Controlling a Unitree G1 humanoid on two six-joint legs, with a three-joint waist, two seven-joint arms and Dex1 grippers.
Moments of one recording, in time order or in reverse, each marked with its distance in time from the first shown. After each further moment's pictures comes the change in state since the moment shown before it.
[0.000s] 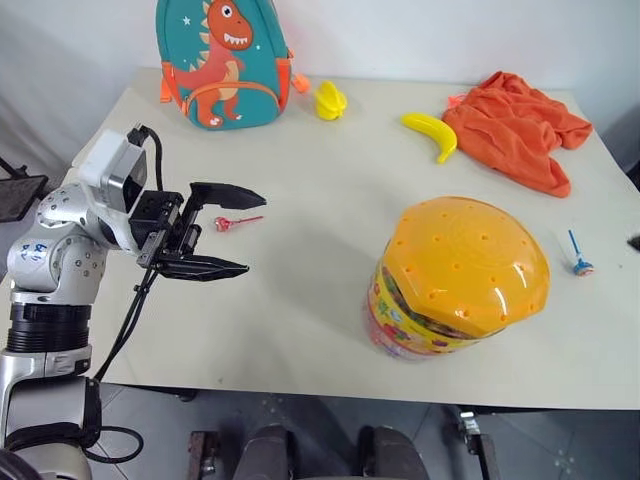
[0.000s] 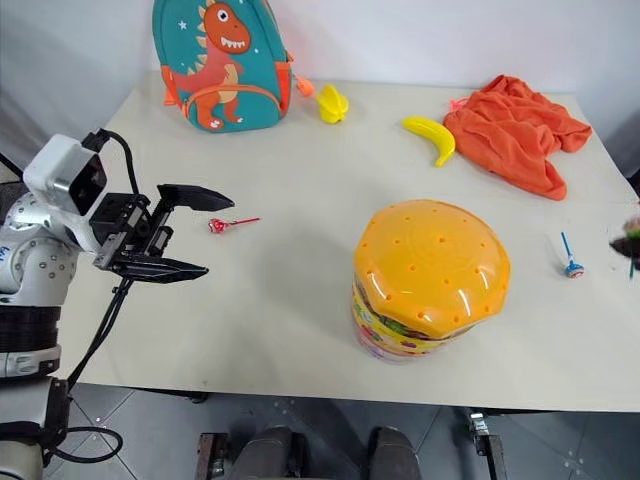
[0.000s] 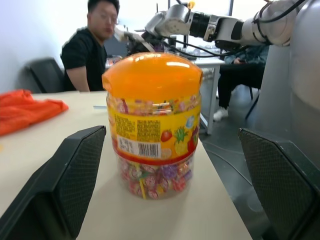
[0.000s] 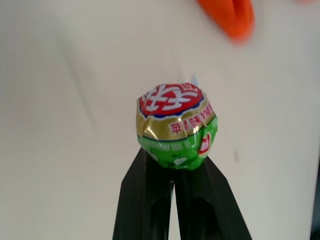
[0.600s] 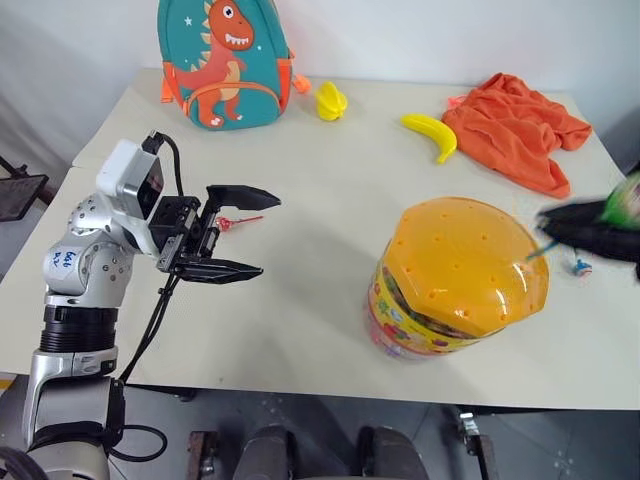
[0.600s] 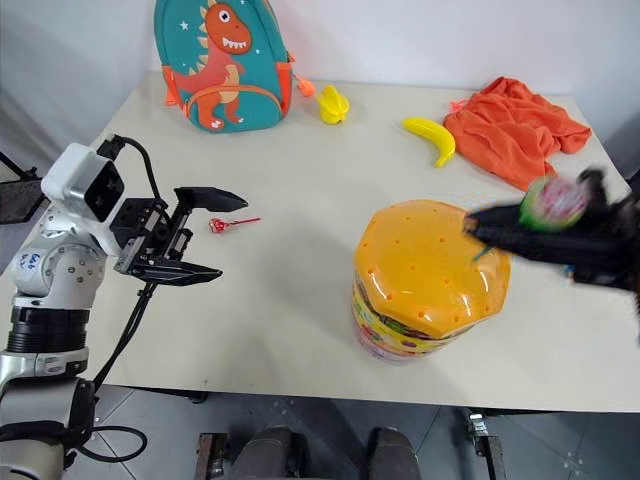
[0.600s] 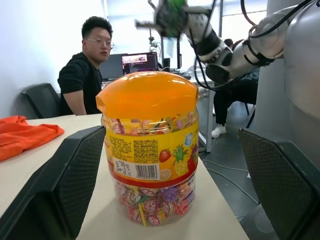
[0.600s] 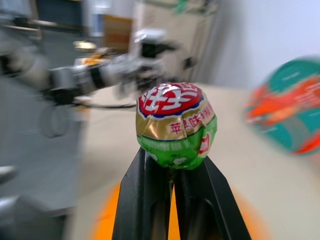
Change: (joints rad) left arm 0.006 -0.115 0.009 0.019 -0.018 -0.075 -0.001; right arm -0.134 0.130 -0.427 -0.789 0.837 0.059 0.208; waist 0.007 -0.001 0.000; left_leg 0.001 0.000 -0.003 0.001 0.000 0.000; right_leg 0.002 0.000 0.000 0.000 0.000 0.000
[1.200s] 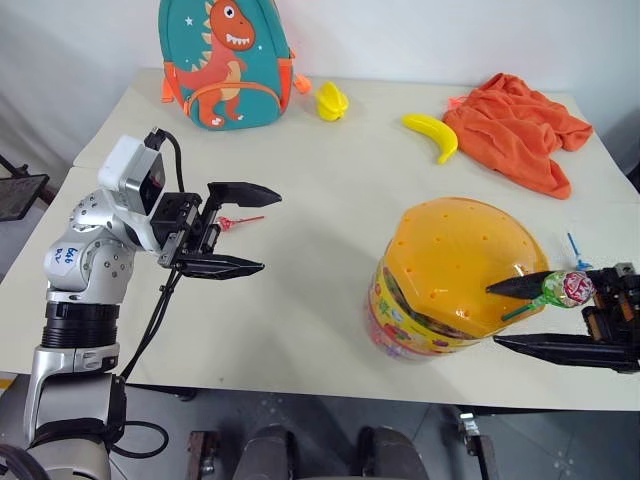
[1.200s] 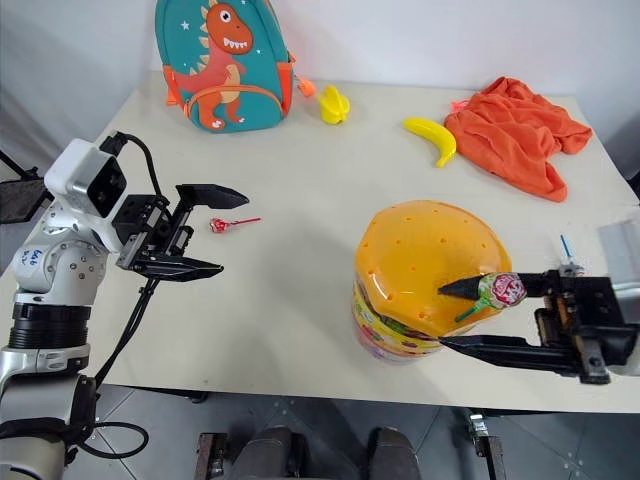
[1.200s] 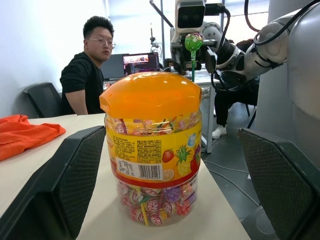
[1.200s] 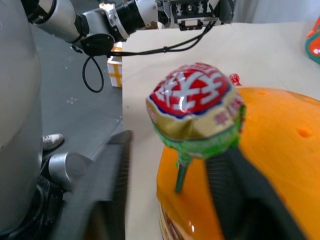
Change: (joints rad) left arm -0.020 -0.005 -0.007 0.023 0.008 0.004 0.000; right arm 0.363 0.109 -0.063 -0.236 -0.069 0.057 0.151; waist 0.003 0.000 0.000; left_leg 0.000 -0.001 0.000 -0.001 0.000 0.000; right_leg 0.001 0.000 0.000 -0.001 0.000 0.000
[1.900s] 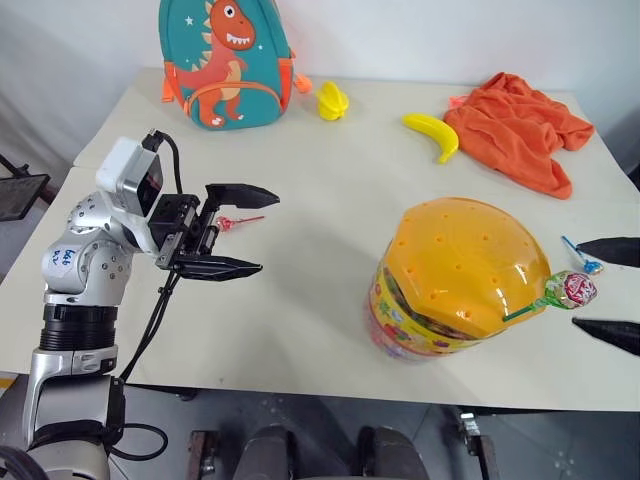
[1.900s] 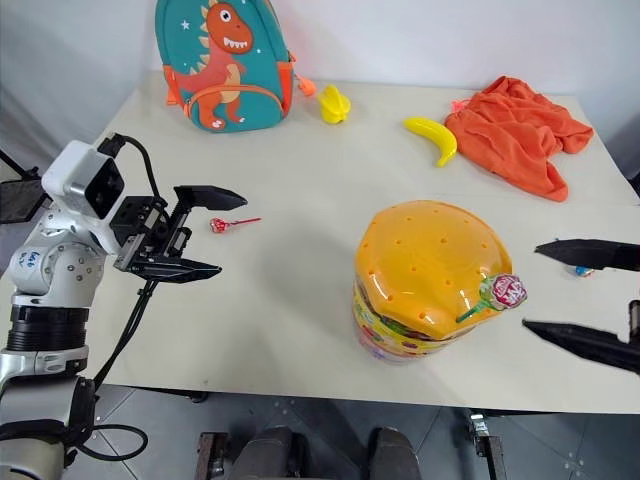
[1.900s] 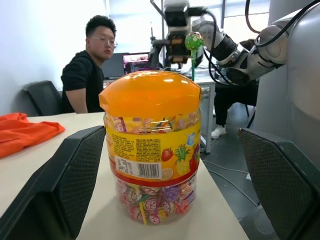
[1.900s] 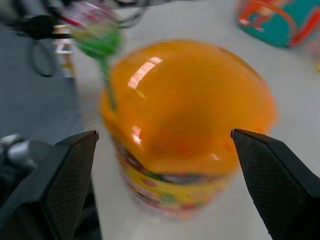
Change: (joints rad) left arm 0.003 -0.001 0.001 -0.003 0.000 0.007 0.000; right arm 0.103 -0.004 -0.227 0.153 -0.192 0.027 0.232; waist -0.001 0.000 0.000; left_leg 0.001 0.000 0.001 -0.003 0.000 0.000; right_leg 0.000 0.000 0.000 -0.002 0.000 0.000
